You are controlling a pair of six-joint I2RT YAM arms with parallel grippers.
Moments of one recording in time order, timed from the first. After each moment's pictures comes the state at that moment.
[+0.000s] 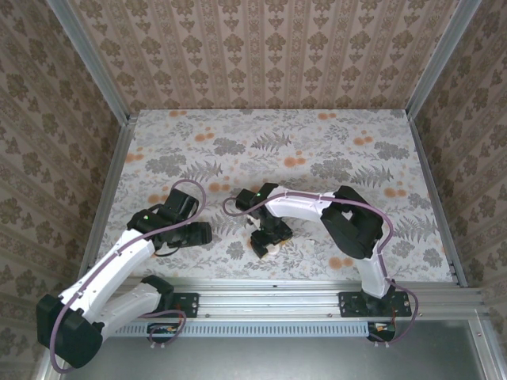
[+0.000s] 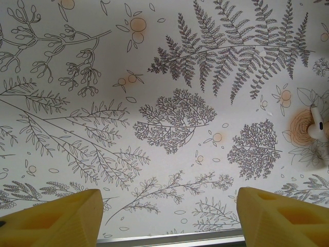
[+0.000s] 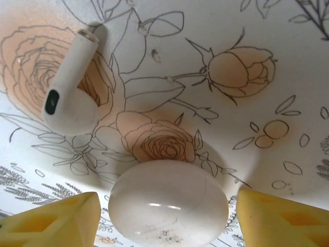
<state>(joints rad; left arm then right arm) -0.56 0.93 0.73 -1.00 0.03 -0.57 0.90 2.03 1.42 -1.09 -0.12 0.32</state>
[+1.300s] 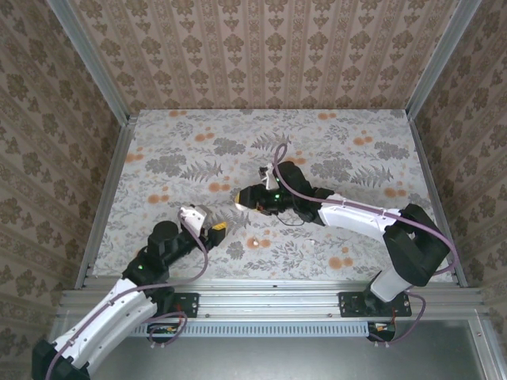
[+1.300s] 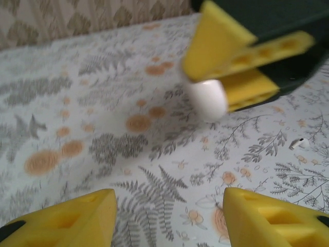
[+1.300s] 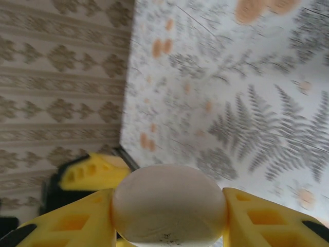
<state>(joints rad) -0.66 0.42 0.21 -0.06 0.17 -0.01 0.73 1.57 0.96 0.12 -0.46 1.03</state>
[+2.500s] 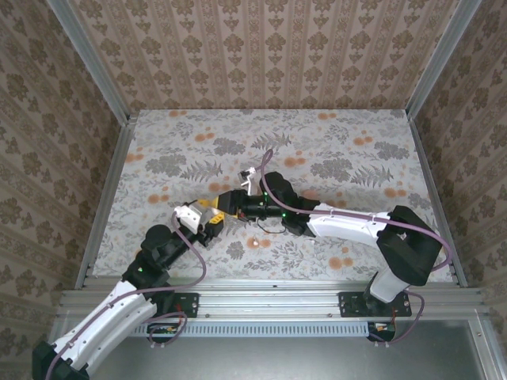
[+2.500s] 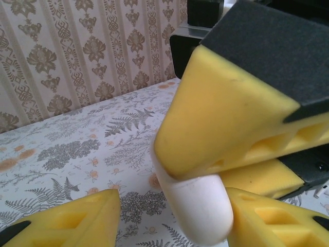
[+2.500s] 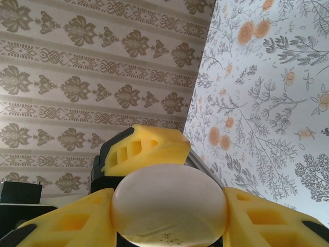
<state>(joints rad) -0.67 0.39 0.19 0.13 0.08 0.05 0.90 1.60 0.96 0.38 -0.42 1.17</state>
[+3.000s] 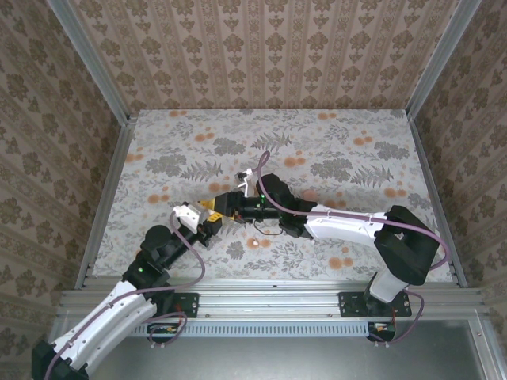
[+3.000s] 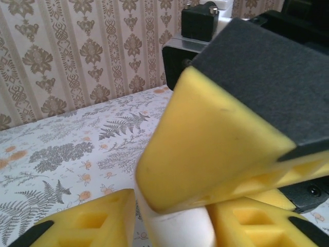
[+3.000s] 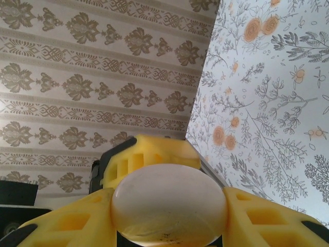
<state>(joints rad) -0.68 0.39 0.19 0.15 0.08 0.01 0.92 1.62 0.97 0.39 -0.40 1.18</state>
